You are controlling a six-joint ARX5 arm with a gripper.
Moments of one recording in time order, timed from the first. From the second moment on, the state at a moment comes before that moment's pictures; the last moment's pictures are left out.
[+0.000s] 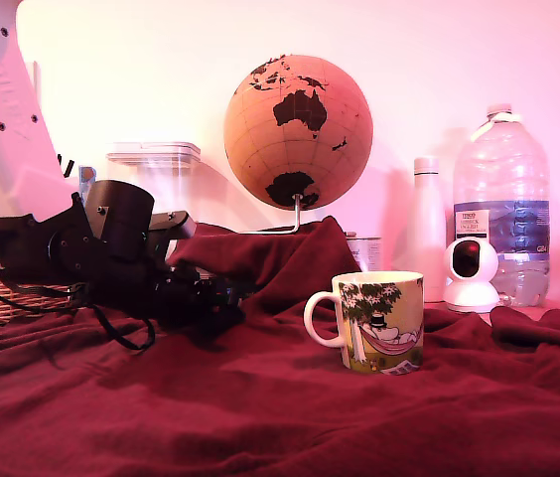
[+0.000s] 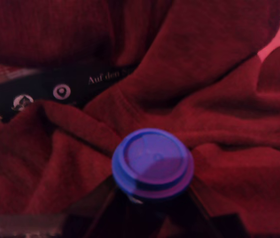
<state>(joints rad) -0.35 2.30 1.19 0.78 0.31 0.03</state>
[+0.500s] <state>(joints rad) -0.35 2.26 1.19 0.70 0.36 0.03</state>
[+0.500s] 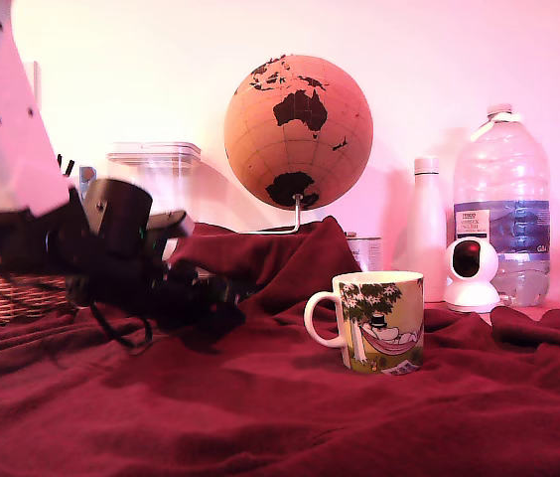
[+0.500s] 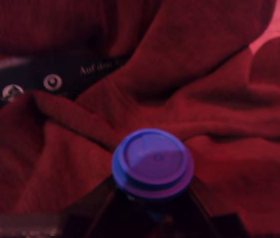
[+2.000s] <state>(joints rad) -0.35 1.98 1.20 0.40 0.45 0.08</state>
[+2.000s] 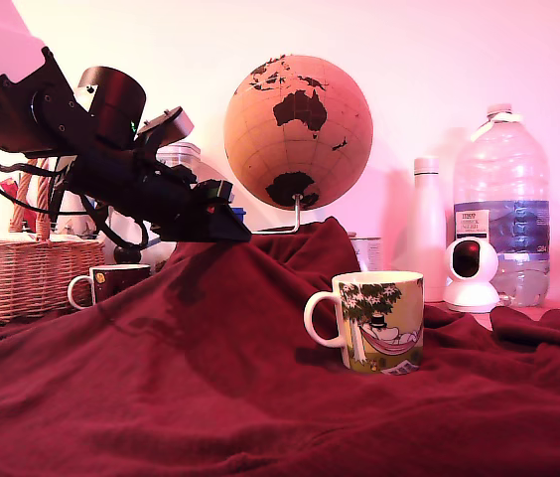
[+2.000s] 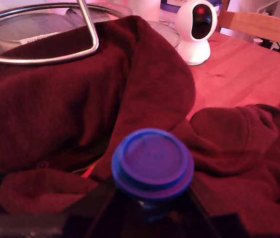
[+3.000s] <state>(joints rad) -0.35 1.97 1.20 0.42 0.44 0.11</state>
